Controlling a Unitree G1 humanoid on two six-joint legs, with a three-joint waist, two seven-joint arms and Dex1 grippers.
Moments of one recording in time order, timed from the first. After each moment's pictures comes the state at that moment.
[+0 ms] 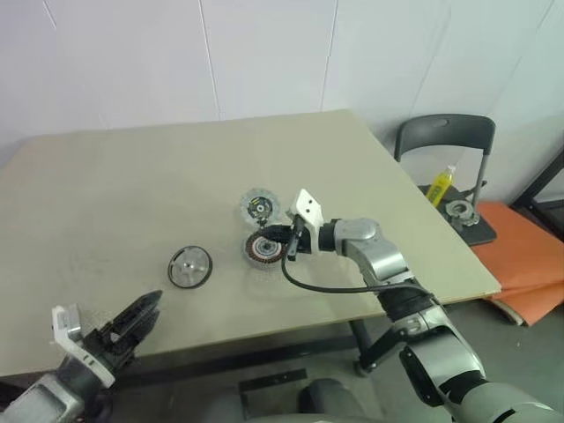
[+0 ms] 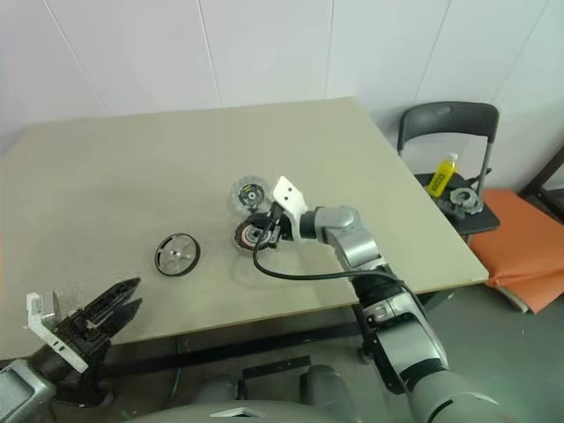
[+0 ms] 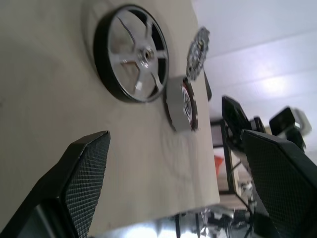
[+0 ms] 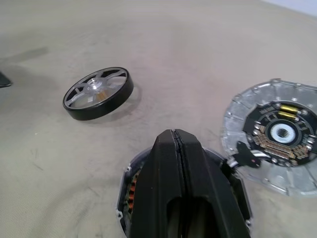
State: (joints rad) left arm 0.53 0.52 0.54 -0.29 -1.83 0.85 -0.12; right arm -0.65 -0.21 0.26 0.34 0.14 0.30 0.97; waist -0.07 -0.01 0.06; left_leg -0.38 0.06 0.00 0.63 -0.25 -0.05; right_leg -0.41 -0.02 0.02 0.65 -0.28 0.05
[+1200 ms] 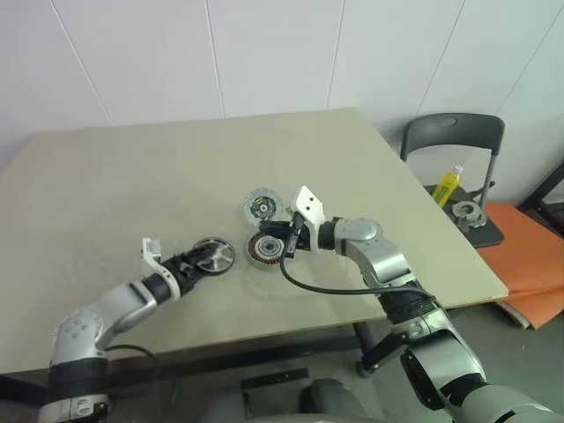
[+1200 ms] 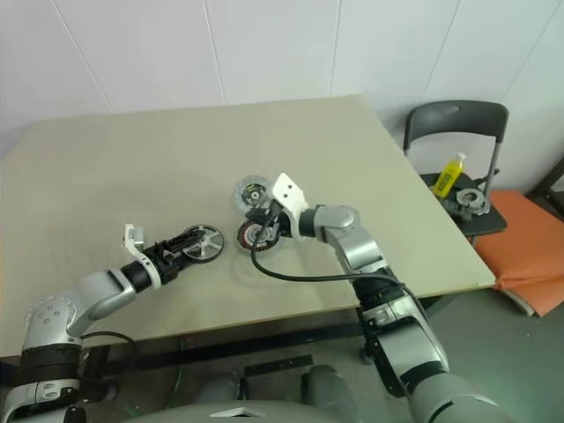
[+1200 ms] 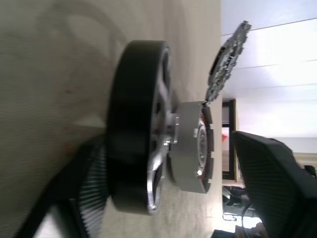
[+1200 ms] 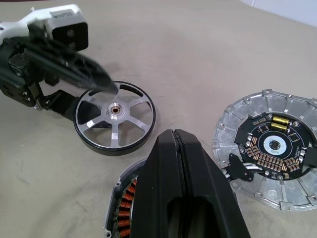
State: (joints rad) left arm -0.12 0.46 0.33 0.15 -1.68 1.00 0.14; right arm -0.63 -0.22 0.26 0.28 0.14 0.32 0.90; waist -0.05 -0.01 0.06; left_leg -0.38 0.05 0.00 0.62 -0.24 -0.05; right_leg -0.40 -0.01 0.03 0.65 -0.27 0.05
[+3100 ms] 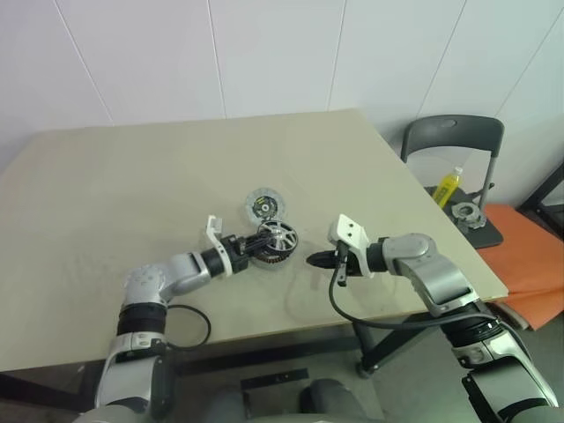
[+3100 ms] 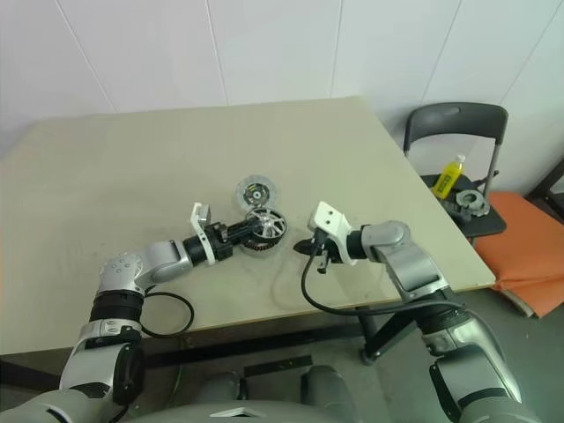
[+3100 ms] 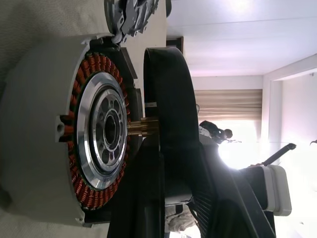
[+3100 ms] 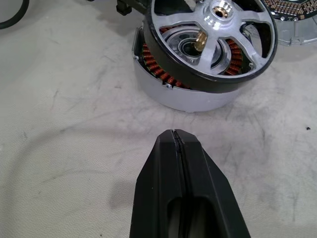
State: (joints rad) left arm -0.49 0.24 0.29 0.49 -1.48 1.20 -0.07; right arm -0.47 -0.55 0.29 0.07 0.17 0.47 1.05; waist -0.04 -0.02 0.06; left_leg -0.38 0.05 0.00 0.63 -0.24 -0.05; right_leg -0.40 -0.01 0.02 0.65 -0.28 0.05
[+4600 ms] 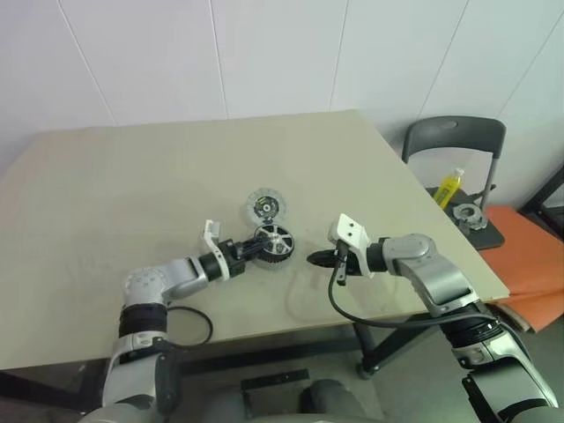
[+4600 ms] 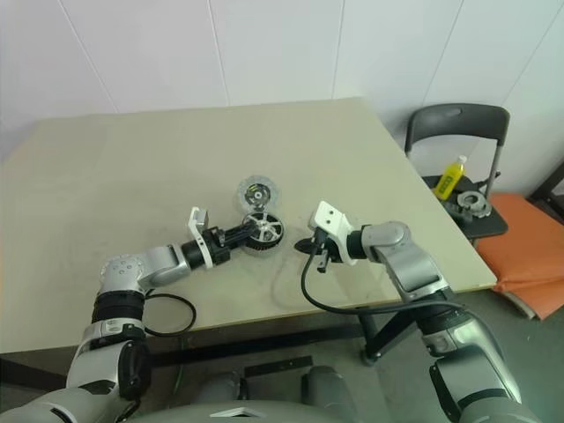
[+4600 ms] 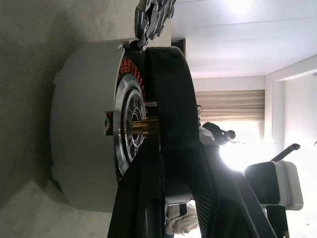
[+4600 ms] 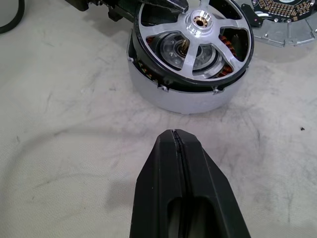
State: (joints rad) left arm -0.50 0.20 0.40 0.51 -1.22 1.27 -0.21; right arm -0.46 -0.54 0.29 0.07 0.17 0.47 1.03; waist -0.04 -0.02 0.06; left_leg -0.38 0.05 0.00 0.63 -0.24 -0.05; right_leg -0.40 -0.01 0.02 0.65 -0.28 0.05
